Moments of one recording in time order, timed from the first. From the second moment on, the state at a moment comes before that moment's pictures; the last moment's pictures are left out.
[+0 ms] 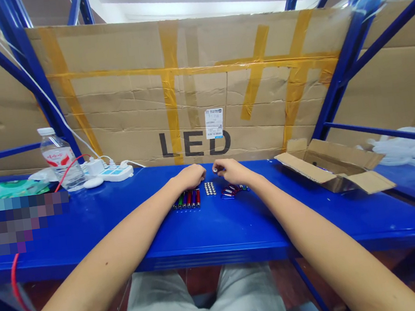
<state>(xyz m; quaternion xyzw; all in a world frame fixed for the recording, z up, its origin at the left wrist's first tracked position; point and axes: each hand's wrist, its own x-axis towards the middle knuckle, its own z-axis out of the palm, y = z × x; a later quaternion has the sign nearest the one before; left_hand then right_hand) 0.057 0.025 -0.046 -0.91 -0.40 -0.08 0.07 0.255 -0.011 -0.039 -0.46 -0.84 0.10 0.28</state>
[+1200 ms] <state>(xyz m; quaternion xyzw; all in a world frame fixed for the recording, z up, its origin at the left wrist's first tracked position) 0.020 0.003 -0.028 -0.88 -0.46 -0.09 -0.02 0.248 -0.010 -0.042 -0.43 -0.82 0.15 0.33</state>
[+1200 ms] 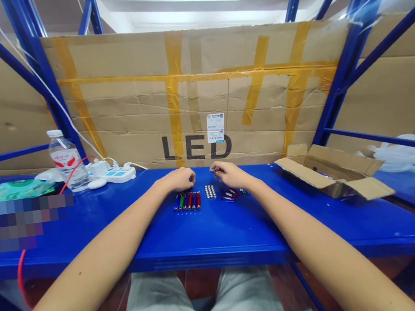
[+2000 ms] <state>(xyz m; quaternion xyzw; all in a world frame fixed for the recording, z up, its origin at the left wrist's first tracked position) 0.057 -0.011 -0.021 -0.71 -0.40 -0.43 -0.38 0.227 -0.021 -0.044 -0.39 -0.79 0.15 0.45</state>
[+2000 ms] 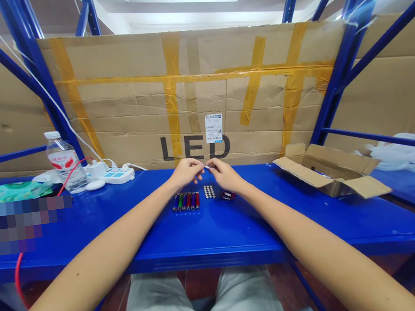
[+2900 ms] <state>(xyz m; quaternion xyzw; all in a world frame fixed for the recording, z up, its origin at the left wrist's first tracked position) 0.055 -0.012 -0.026 -0.75 -0.35 -0.41 -0.38 0.232 -0.020 -0.045 -0.39 -0.81 0.04 0.43</state>
